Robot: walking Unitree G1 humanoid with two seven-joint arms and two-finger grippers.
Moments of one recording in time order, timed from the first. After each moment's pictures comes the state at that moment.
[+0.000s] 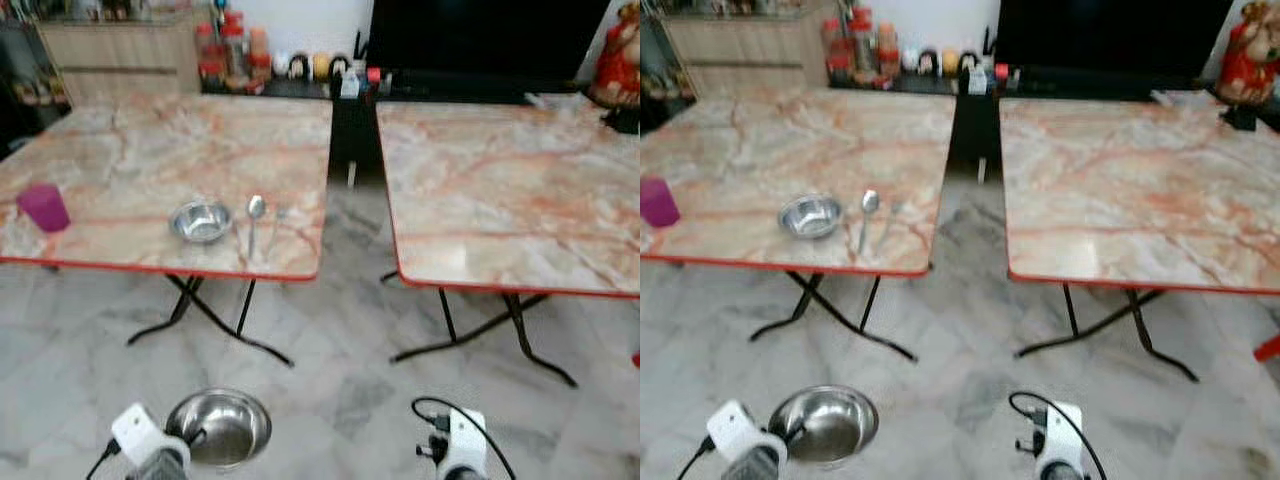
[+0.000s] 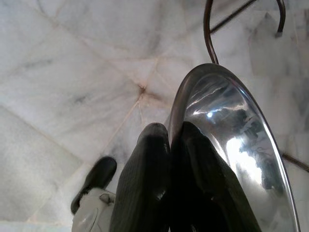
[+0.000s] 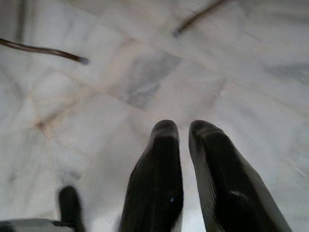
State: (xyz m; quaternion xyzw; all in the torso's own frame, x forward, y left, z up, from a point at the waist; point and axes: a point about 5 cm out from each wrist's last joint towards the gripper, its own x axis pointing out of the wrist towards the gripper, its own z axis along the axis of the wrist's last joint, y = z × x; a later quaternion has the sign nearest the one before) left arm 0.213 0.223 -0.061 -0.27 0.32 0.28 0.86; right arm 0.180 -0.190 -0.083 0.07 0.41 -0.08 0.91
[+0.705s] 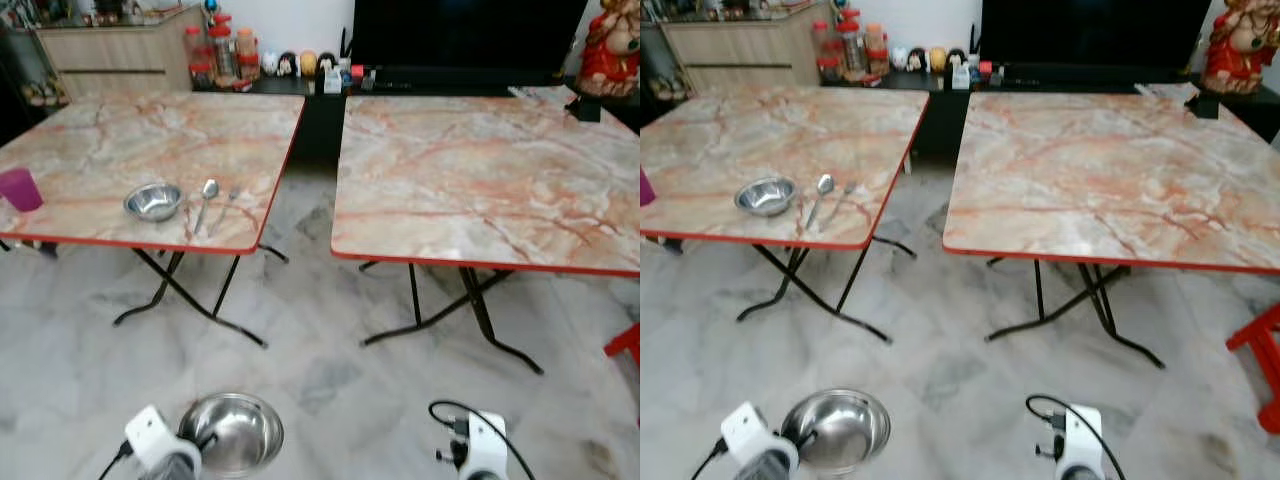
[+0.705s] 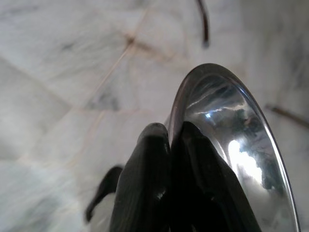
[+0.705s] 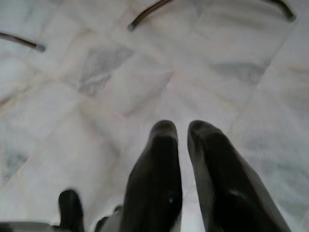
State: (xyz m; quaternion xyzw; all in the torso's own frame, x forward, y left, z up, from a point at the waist) left arm 0.202 0.224 -0.067 -0.24 0.35 0.25 0.87; right arm 0.180 -0.192 -0.082 0.06 0.41 -0.07 0.91
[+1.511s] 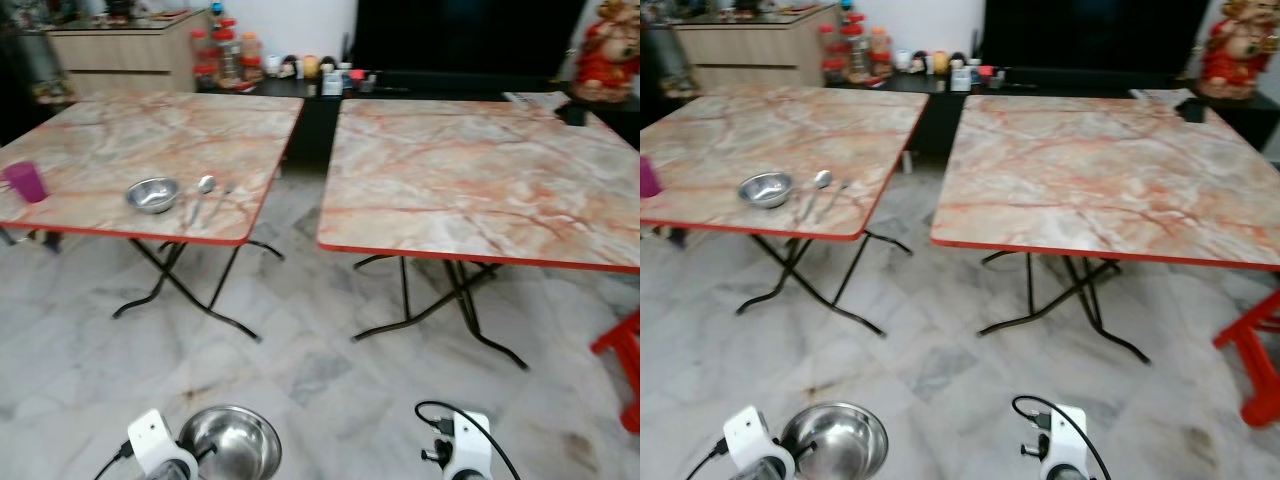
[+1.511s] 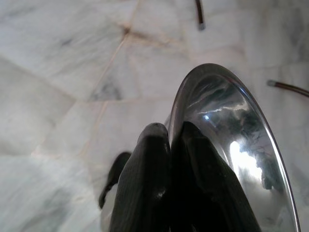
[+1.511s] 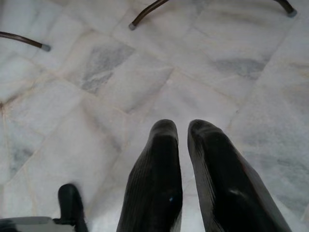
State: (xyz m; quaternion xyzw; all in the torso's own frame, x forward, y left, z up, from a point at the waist) left arm 0.203 0.222 -0.067 -0.22 0.36 0.23 0.88; right arm 0.177 -0.189 -0.084 0.06 0.42 -0.07 0.90
